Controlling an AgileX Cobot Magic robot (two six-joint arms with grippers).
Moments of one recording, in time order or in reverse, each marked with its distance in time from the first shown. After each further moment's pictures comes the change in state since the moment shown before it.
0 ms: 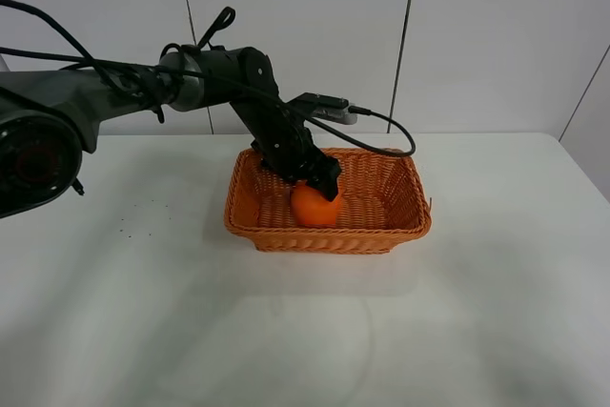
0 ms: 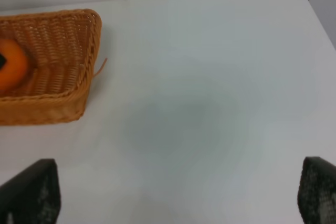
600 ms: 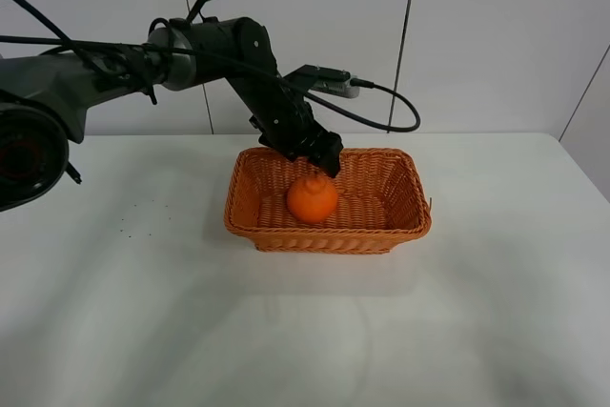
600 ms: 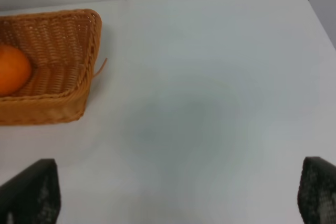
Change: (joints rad) left arm 0.000 -0.034 -0.082 0.050 0.033 -0.041; right arm 0.000 0.000 0.000 0.000 0.000 0.000
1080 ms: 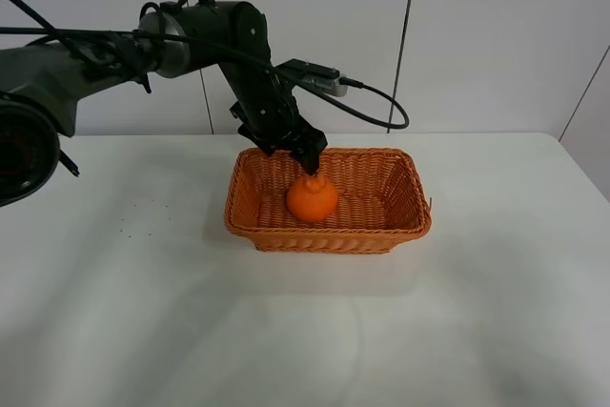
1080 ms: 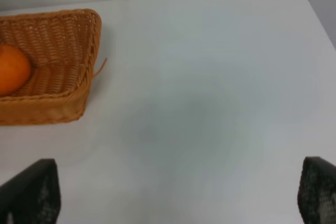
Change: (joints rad) left arm 0.008 -0.039 -0.026 0.170 0.124 -0.107; right arm 0.000 0.000 0.000 0.000 0.000 0.000
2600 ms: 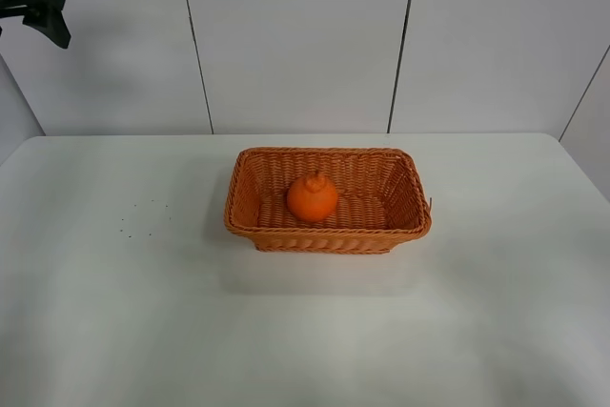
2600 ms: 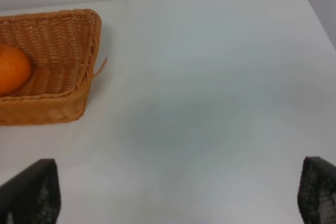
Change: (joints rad) left arm 0.571 -0.515 0.171 0.149 0.094 -0.084; right arm 0.000 0.000 0.000 0.000 0.000 0.000
